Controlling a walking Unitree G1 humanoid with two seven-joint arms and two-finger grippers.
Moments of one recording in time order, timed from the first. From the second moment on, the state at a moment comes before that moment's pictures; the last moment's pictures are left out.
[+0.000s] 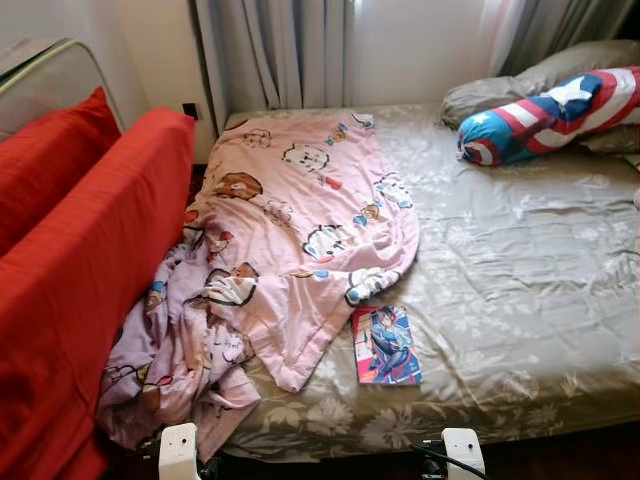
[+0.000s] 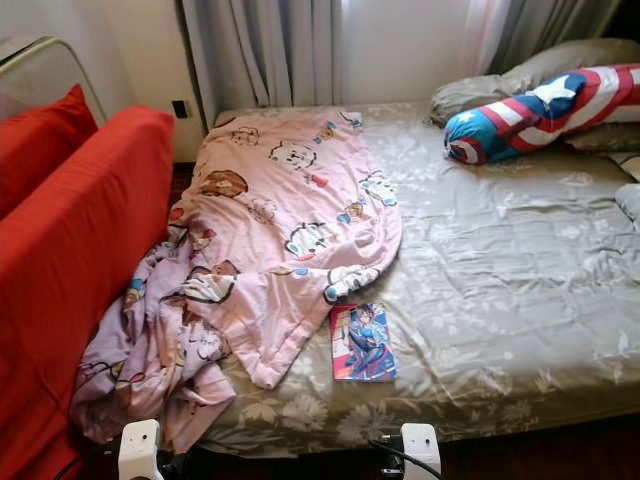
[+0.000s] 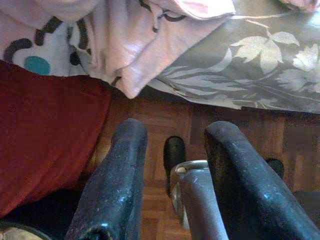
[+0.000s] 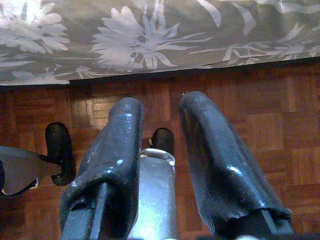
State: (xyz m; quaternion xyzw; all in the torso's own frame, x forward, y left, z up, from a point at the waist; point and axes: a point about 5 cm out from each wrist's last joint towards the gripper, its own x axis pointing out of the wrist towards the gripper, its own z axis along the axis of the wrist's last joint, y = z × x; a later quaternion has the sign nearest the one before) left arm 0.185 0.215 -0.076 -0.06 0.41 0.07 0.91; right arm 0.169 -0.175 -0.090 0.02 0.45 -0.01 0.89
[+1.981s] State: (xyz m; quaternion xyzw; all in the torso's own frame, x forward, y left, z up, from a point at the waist) left arm 0.189 0.208 -0.075 -0.07 0.40 0.07 0.91; right arm 0.170 -0.182 -0.089 0.01 0.44 0.00 0.90
